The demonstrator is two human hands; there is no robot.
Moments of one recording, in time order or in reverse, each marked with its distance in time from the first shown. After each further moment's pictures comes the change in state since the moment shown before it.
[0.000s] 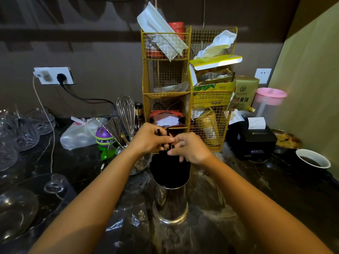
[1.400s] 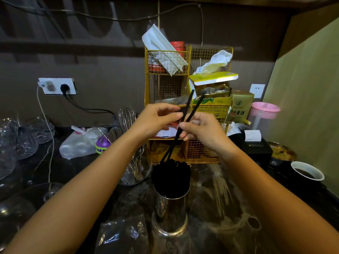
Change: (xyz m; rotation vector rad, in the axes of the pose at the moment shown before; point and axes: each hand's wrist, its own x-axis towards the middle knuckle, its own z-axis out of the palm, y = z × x) left_hand -0.001 0.064 -0.025 -0.103 0.073 0.270; right_hand -0.008 -0.055 -0.046 0.384 0.143 -0.237
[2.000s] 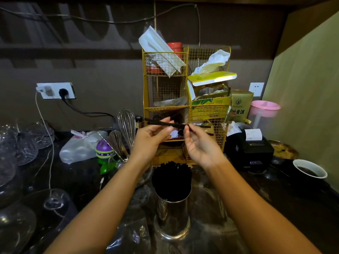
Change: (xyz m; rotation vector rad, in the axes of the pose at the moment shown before) left_hand -0.017 -0.049 0.020 -0.346 0.219 0.012; right_hand -0.003 0.016 0.021 1.167 0.409 0.393
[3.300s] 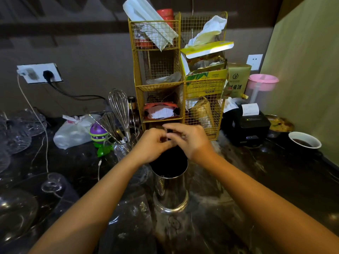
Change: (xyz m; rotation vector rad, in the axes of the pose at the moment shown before) left_hand -0.030 -0.020 0.004 0.708 -0.380 -0.029; right_hand -0.011 0.026 -0.050 -1.688 -0.284 -0.824
